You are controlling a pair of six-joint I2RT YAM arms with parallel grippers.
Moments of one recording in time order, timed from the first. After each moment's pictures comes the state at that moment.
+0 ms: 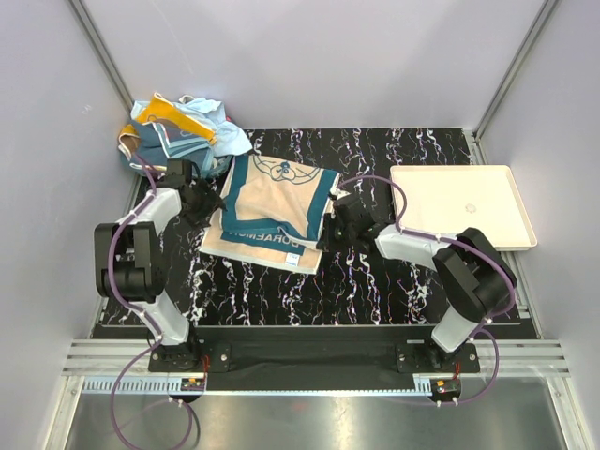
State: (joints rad) left arm 0.04 1.72 1.15 -0.50 0.13 -0.70; right arm 0.66 1.67 0.91 -0.02 -0.12 0.56
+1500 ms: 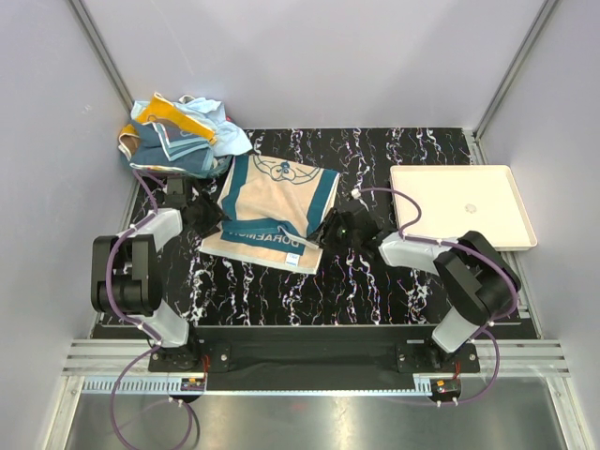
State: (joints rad) left arm 0.04 1.61 0.91 -0.26 0.24 -0.71; right arm 0.66 1.65 0.82 0.15 -0.07 1.03
